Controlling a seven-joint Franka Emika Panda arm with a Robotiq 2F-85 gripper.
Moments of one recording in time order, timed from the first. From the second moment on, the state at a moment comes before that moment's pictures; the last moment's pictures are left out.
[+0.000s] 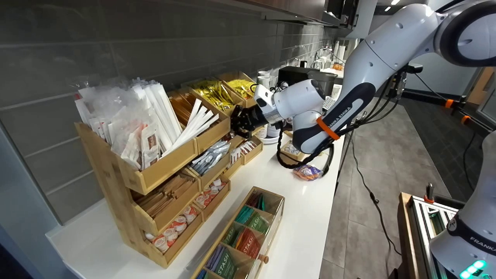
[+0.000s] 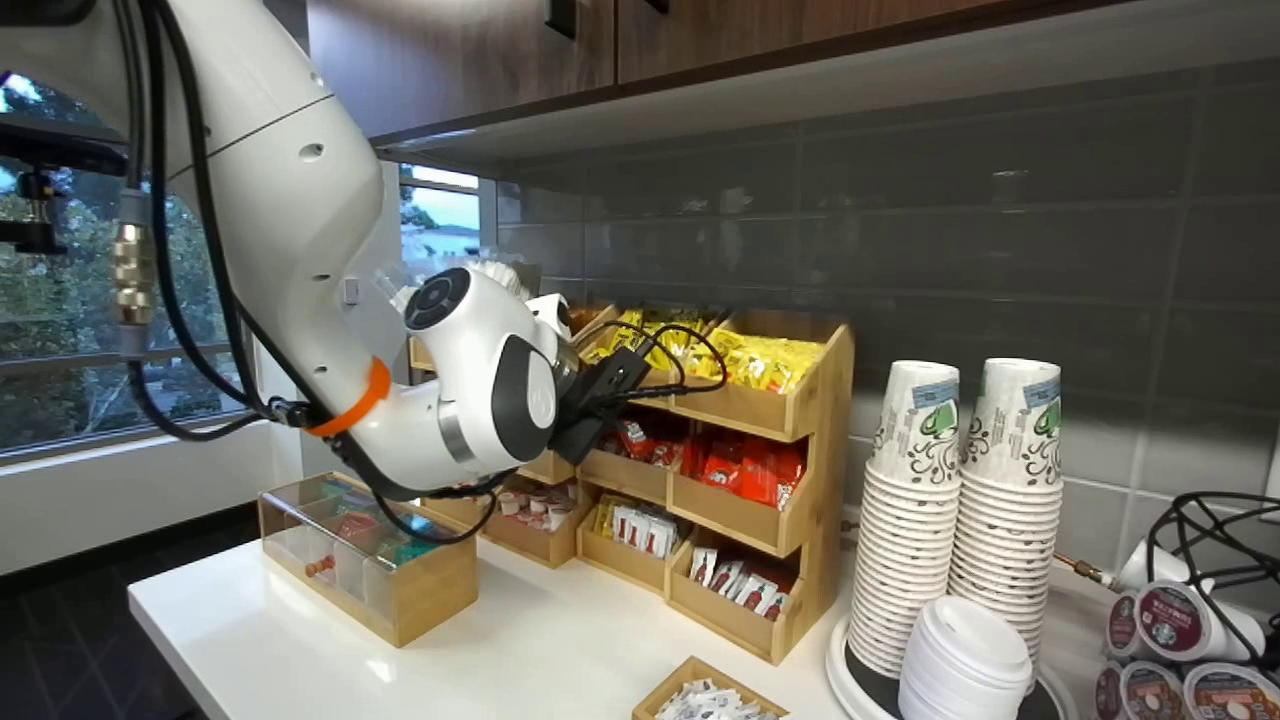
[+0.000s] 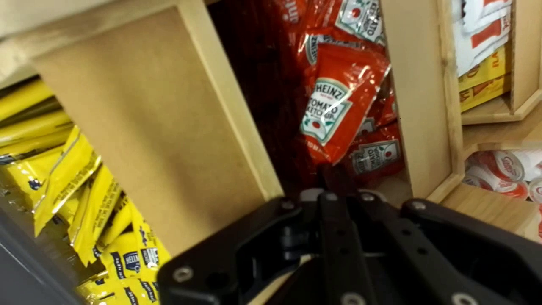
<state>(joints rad) 0.11 0.46 -0.17 -2.04 -0.55 3.60 -0.72</state>
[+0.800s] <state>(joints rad) 0.17 0.51 -0.19 -2.04 -0.39 3.69 -0.73</state>
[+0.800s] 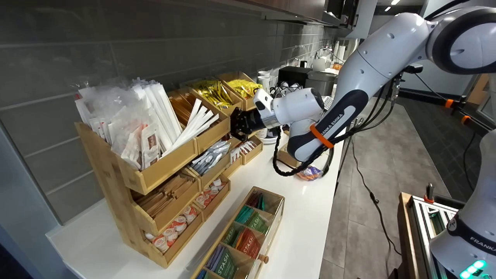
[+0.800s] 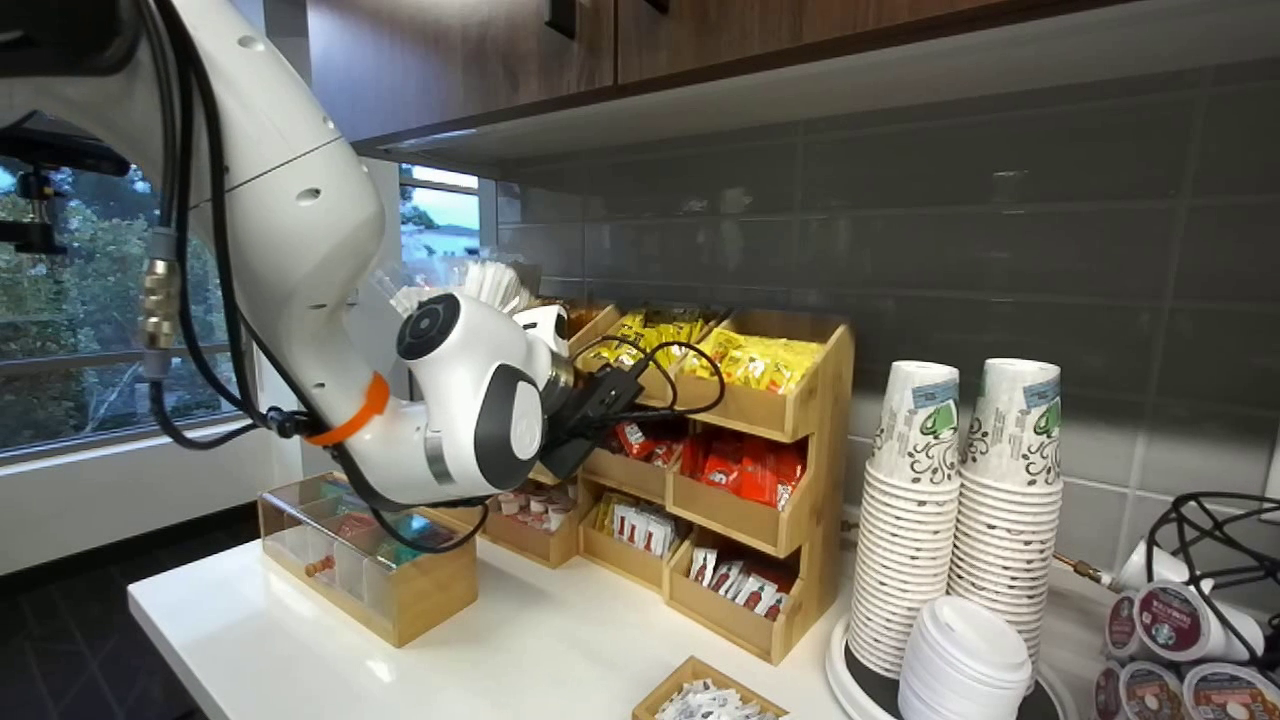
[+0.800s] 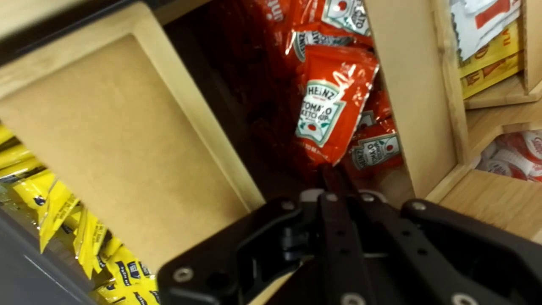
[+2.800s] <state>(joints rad) 0.29 0.41 -0.28 -2.07 -0.08 3.32 -0.62</state>
